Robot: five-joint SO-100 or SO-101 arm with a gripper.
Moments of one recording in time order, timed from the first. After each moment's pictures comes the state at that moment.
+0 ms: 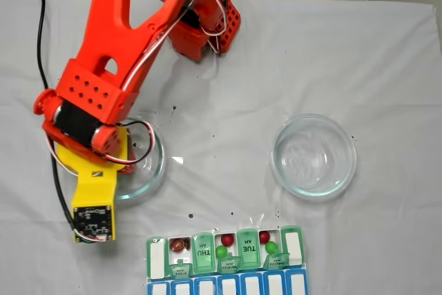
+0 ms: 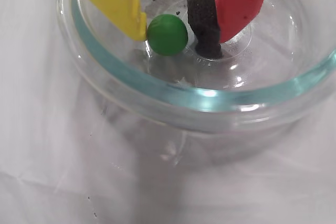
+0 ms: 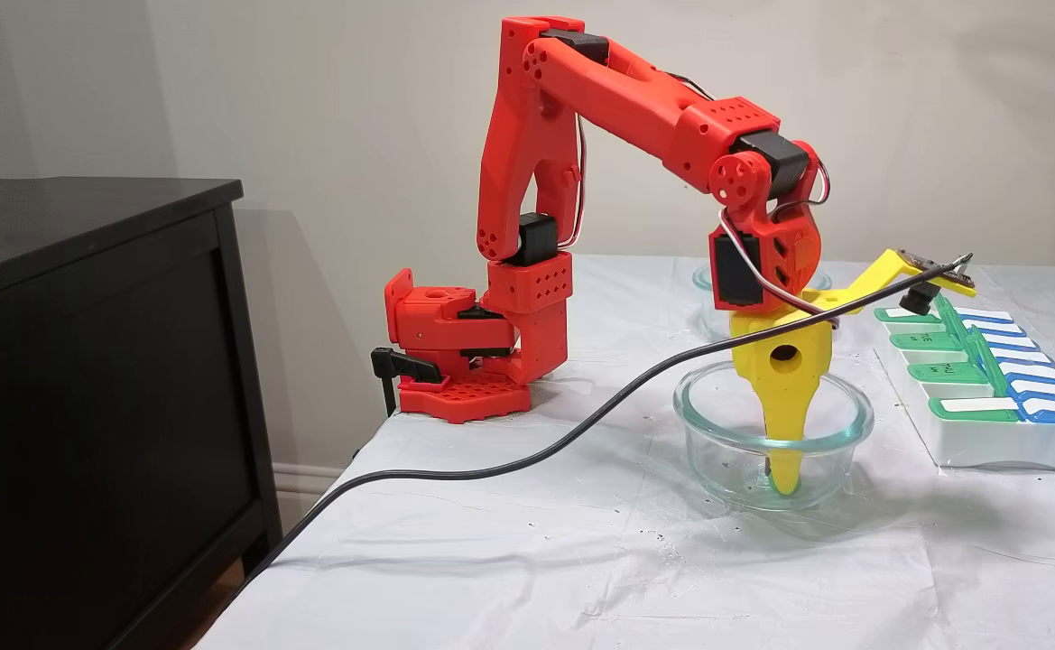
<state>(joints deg) 32.2 102.4 110.9 54.3 -129.1</state>
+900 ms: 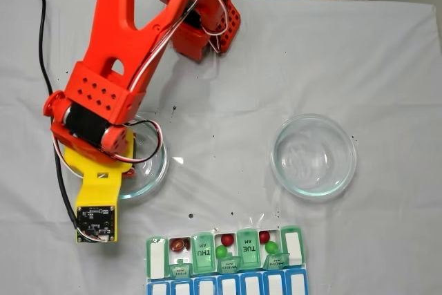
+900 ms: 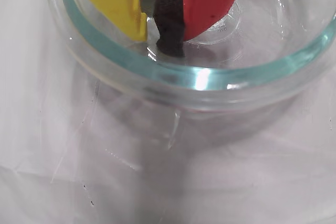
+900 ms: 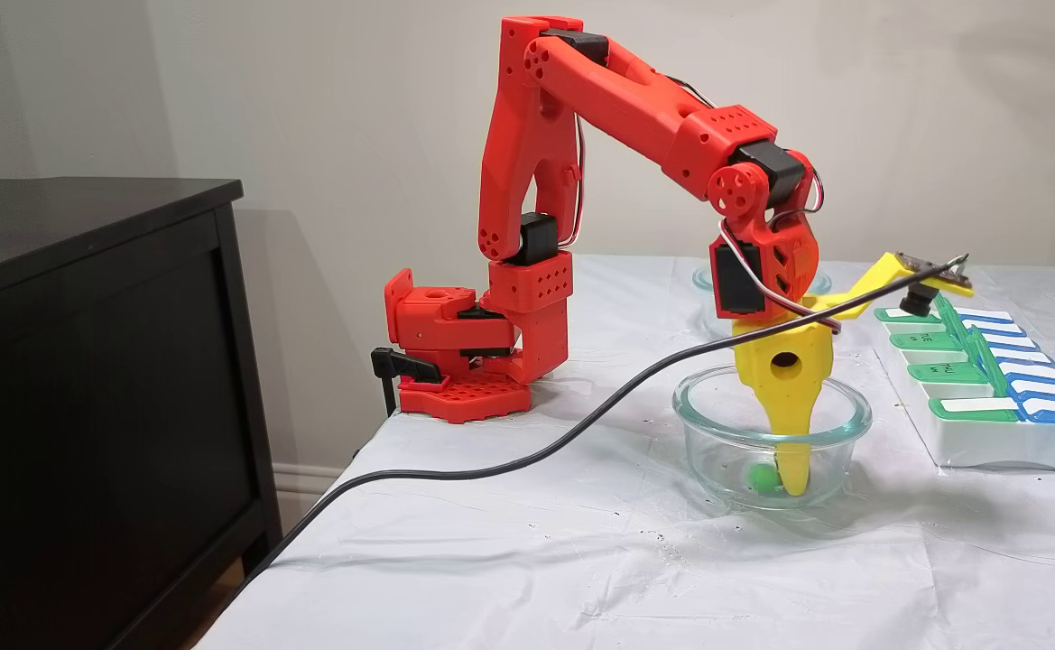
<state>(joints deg) 31.2 102.6 113.3 51.2 -125.2</state>
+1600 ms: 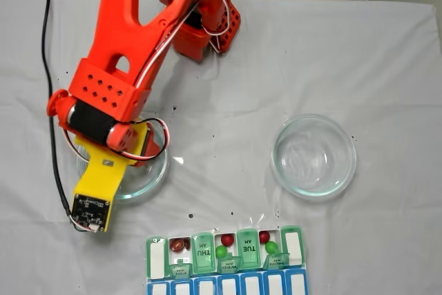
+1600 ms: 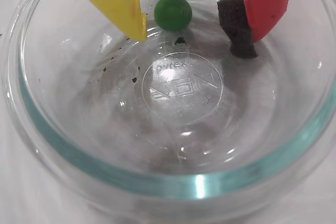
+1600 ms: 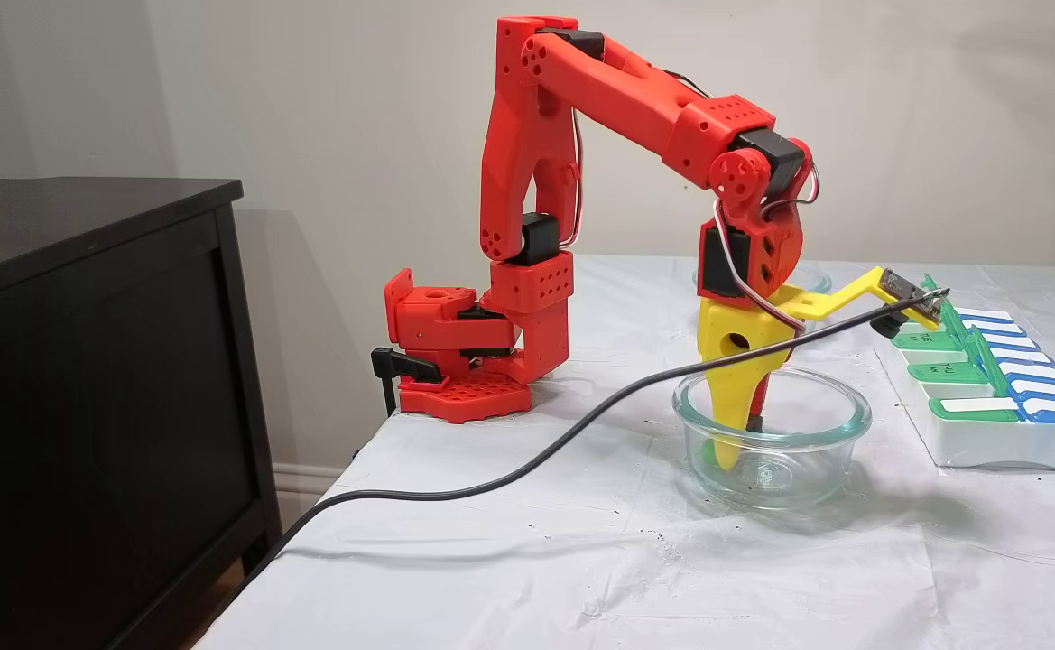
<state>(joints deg) 28.1 105.4 113.3 67.4 -107.3</state>
